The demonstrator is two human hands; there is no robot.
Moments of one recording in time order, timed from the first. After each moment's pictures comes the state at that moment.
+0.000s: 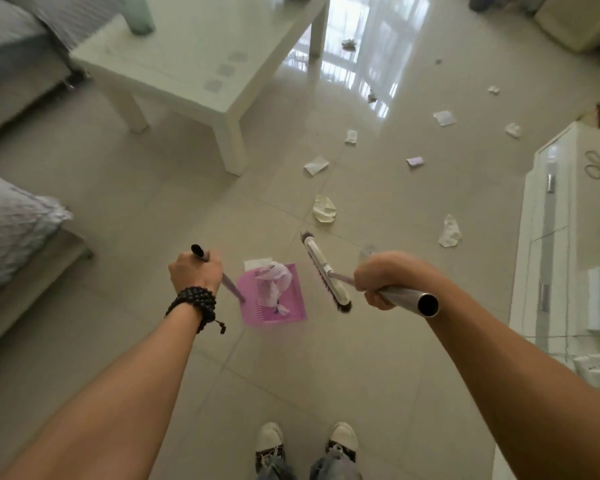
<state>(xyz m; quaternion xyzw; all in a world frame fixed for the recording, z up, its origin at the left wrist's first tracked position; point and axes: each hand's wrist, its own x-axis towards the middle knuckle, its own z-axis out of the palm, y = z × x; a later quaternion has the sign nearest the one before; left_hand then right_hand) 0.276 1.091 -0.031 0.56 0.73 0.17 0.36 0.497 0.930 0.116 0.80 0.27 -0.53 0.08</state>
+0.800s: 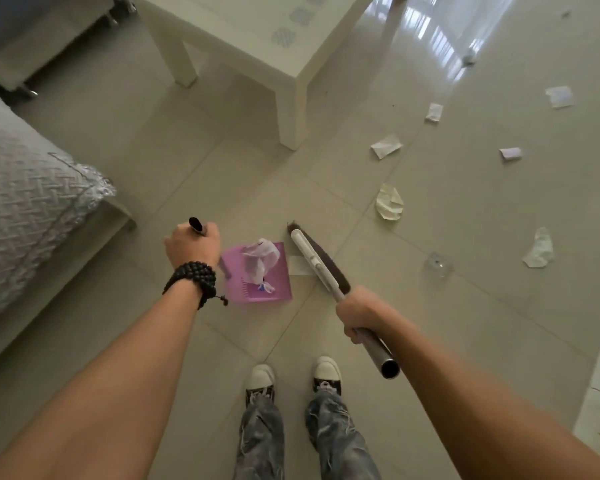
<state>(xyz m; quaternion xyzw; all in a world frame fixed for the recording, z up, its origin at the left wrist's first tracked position) 0.220 1.318 -0.131 0.55 0.76 0.16 0.29 0.428 1.131 -0.074 0.79 0.21 -0.57 0.06</state>
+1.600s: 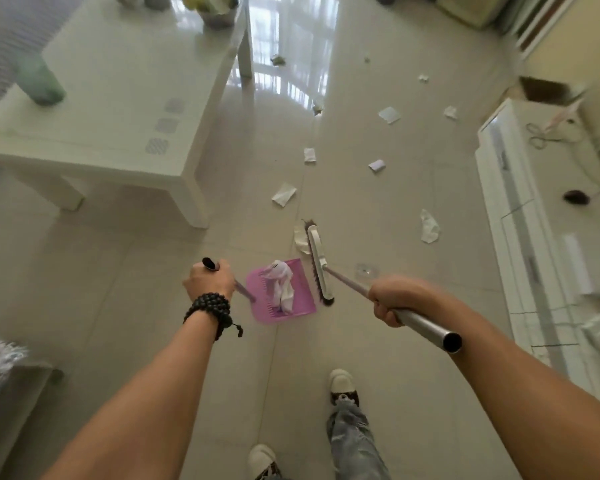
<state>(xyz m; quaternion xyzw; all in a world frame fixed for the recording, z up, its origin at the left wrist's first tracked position) 0.394 1.316 -0.057 0.57 0.66 0.13 0.47 0.555 1.072 0.047 0.82 -0.07 -0.54 -0.19</state>
